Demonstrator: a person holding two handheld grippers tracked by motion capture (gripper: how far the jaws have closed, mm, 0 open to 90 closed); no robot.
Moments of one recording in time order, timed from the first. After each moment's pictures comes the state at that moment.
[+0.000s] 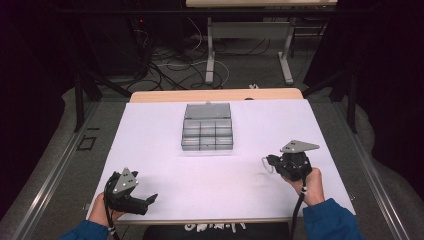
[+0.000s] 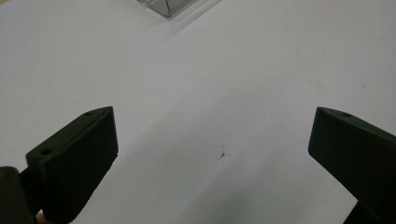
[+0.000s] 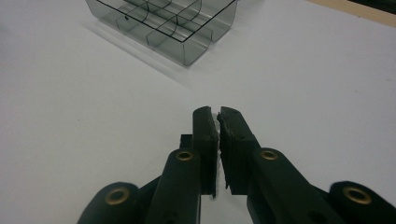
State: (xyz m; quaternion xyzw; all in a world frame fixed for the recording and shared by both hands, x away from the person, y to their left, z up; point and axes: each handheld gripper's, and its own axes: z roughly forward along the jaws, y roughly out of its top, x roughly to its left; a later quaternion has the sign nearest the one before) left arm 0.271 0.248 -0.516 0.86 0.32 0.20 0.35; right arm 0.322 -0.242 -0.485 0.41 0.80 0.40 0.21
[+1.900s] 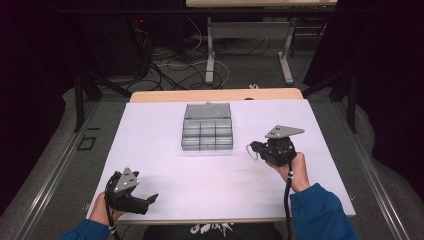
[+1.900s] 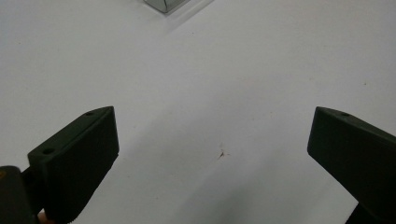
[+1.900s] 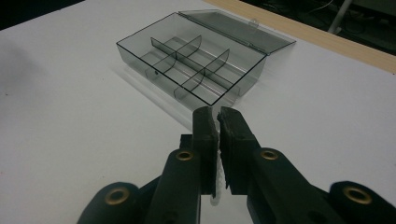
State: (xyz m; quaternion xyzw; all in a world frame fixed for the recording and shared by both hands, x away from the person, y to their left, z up) left arm 0.273 0.248 -0.519 0.86 0.32 0.19 0.34; right arm 0.353 -0.205 -0.461 0.37 0.80 0.44 0.19
